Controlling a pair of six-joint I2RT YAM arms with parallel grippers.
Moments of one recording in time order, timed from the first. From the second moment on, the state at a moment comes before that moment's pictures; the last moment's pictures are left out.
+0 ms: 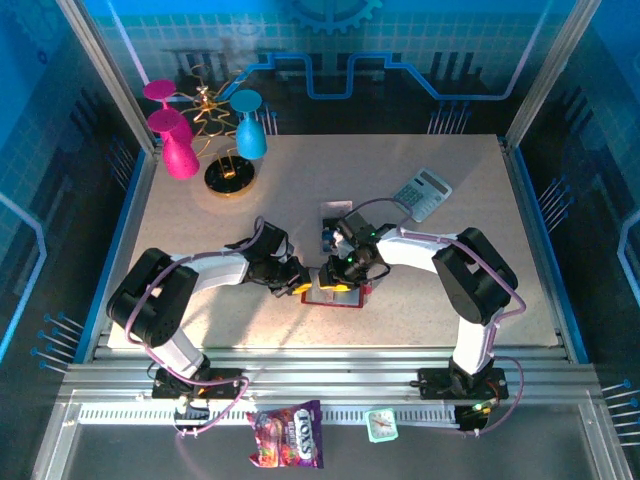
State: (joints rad) left arm -0.47 1.64 0.74 -0.19 0.56 -1.00; right arm 0.66 1.85 1.09 -0.48 -0.53 0.63
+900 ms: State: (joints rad) left arm -0.47 1.70 0.79 -0.22 0.57 -0.95; right arm 0.66 1.81 1.09 -0.51 -0.50 0.63
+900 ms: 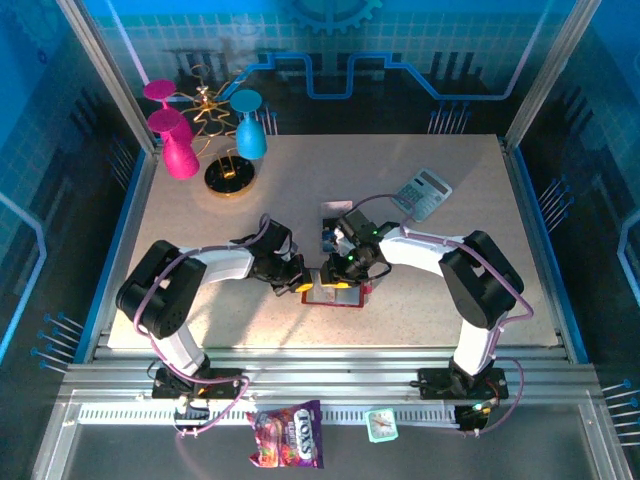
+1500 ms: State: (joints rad) left arm -0.47 1.71 0.79 -0.22 0.57 -0.95; right arm 0.66 1.81 1.07 -0.51 -0.47 0.62
